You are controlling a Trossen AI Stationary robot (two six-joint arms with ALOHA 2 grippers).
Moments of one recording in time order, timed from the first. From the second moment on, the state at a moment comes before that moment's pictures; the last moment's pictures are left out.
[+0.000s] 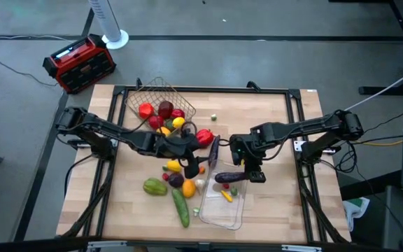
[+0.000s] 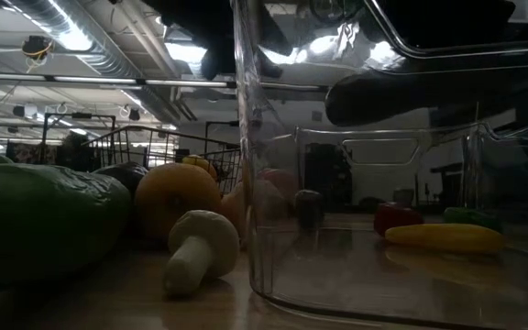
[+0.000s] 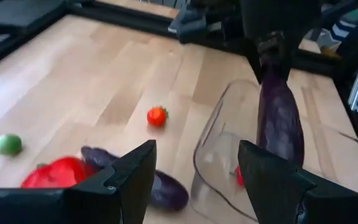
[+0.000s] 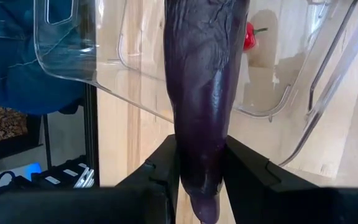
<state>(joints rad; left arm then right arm) -0.16 1.54 1.01 0.01 -0.31 -0.32 0.11 1.52 1.20 -0.99 -0.51 0.11</state>
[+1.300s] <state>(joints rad) -0.17 1.54 1.01 -0.61 -0.18 -0.38 0.10 1.52 1.20 -0.99 -0.39 0.11</state>
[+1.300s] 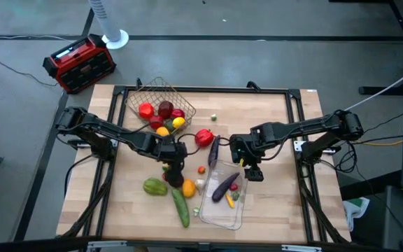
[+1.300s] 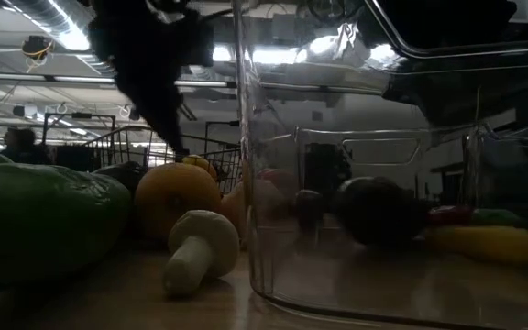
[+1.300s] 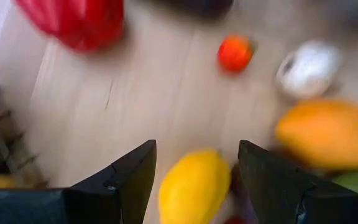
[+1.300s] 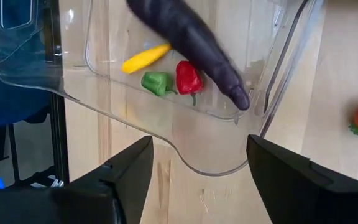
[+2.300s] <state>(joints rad) -0.19 1.54 1.01 -0.72 -0.18 -0.21 0.10 1.52 1.20 -0.99 -0.39 0.11</state>
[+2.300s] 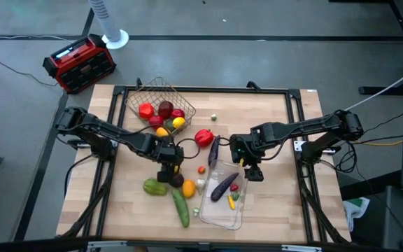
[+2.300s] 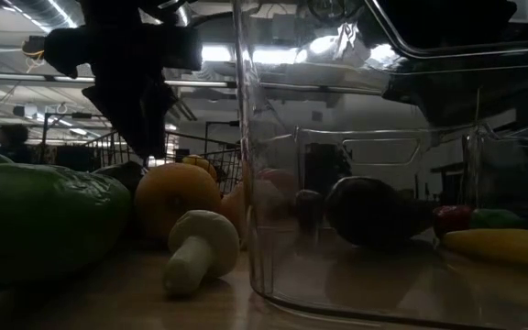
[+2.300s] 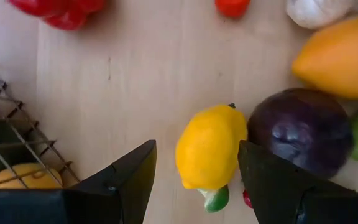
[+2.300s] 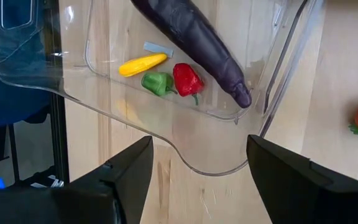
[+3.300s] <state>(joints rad) -0.22 1.54 1.01 -0.72 -0.18 -0.30 0.10 1.52 1.20 -0.99 -0.39 0.11</state>
